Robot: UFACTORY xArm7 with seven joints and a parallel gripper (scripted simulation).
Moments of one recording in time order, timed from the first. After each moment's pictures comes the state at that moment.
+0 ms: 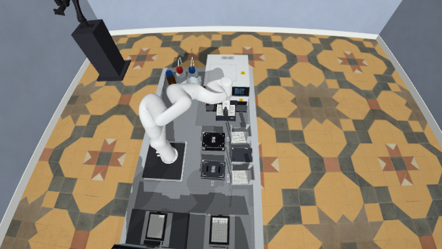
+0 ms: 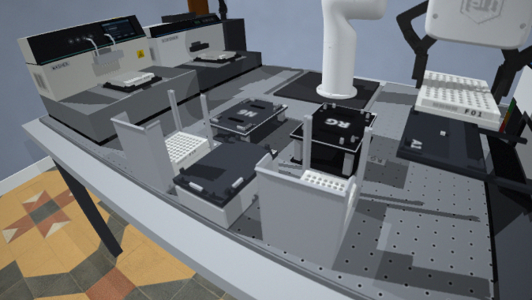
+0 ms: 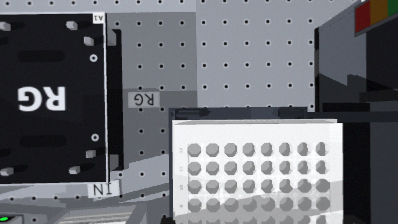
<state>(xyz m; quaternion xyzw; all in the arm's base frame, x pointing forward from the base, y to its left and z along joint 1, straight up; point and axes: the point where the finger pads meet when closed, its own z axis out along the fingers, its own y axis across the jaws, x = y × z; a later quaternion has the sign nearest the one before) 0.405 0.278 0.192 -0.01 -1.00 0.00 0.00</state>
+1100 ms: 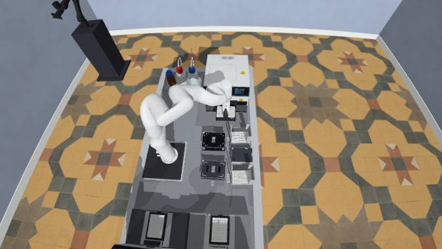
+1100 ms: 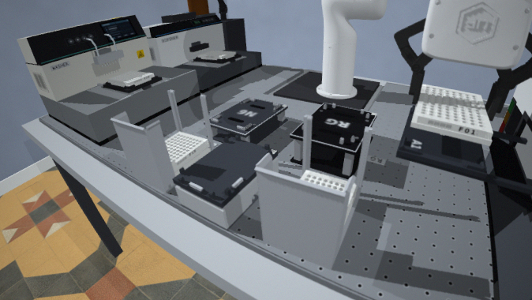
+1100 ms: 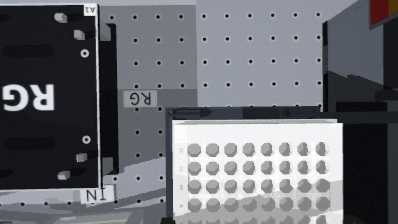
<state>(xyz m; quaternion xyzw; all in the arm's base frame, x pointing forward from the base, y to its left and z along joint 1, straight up) 0.405 0.278 0.171 -0.01 -1.00 0.00 0.00</state>
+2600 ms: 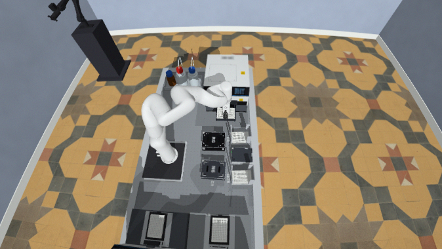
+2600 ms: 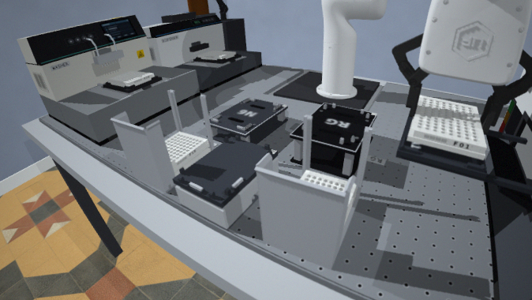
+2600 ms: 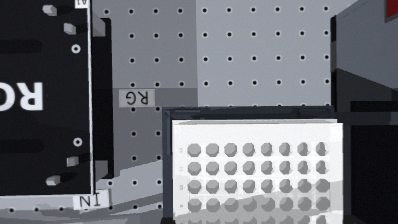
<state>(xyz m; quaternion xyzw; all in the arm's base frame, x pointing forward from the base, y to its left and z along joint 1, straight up) 0.405 0.278 0.153 -0.01 -1.00 0.00 0.00</state>
